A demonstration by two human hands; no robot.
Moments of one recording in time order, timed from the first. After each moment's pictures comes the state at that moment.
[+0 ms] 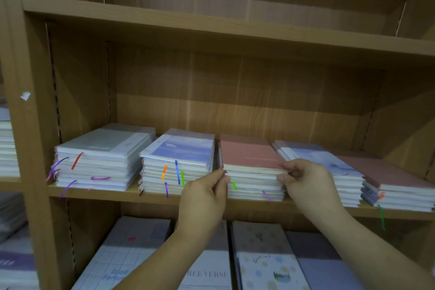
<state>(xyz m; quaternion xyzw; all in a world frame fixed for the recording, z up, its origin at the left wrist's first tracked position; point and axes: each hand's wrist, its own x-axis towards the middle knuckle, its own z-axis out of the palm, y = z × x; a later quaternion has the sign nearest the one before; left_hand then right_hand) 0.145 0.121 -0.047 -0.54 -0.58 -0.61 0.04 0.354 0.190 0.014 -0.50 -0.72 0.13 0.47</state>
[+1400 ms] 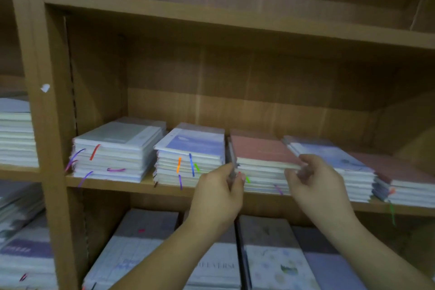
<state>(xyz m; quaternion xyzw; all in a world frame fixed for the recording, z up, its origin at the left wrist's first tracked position) 0.144 0.102 -0.038 -0.58 -0.56 -0.58 0.00 0.340 0.154 0.005 -0.50 -0.72 0.07 0.48</state>
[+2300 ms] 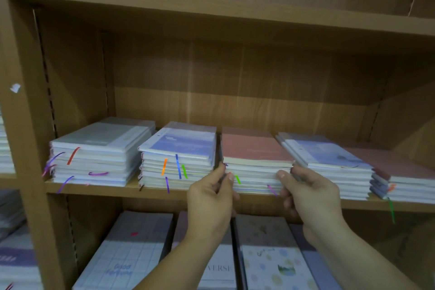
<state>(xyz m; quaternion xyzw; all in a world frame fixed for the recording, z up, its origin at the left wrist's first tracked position) 0.173 0.119 -0.050 -0.40 -0.48 -0.74 -0.24 0.335 0.166 -0.013 -0.43 -0.50 0.45 0.61</state>
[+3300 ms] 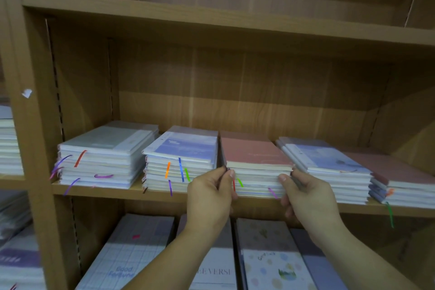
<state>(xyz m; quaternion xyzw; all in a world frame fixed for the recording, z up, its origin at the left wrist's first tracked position) 0.163 0.117 -0.037 -0.46 -0.53 -0.69 -0.17 0.340 0.174 -0.015 -0.44 -0.60 0.37 0.56</state>
